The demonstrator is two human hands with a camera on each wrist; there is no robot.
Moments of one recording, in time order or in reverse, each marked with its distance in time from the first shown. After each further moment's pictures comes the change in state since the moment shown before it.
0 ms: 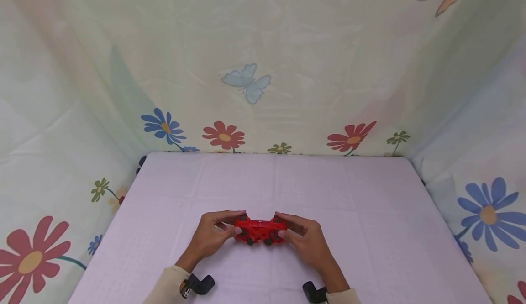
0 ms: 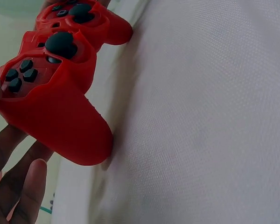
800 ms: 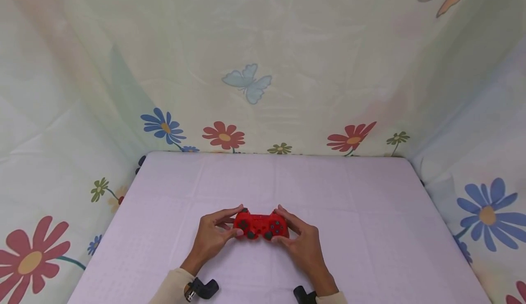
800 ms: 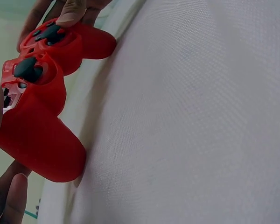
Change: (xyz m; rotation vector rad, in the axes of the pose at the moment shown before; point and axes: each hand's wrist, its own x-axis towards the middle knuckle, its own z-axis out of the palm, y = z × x) left_hand -0.003 -0.006 0.011 -0.069 0.127 0.035; right_hand 0.000 0.002 0.023 -0.095 0.187 -0.073
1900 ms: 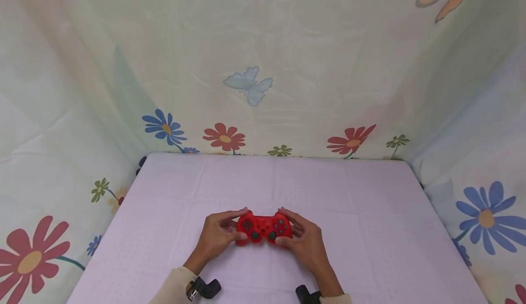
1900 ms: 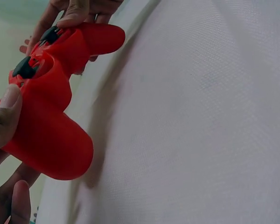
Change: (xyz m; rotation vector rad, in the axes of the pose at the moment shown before) left_hand 0.006 0.003 0.007 -0.009 -0.064 -0.074; right_hand 0.004 -0.007 -0.014 0.081 -0.081 0.269
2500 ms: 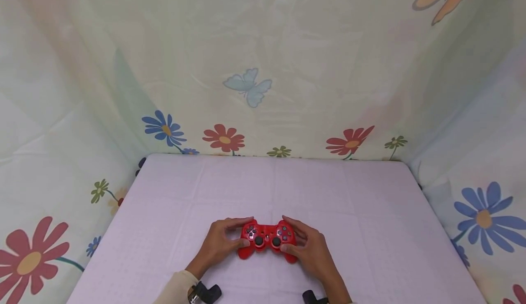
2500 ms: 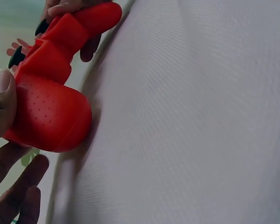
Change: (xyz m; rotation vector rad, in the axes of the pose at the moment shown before) left_hand -0.007 -0.010 0.009 0.075 -0.112 -0.038; right_hand -0.013 0.005 -0.012 -0.088 -0.090 0.173
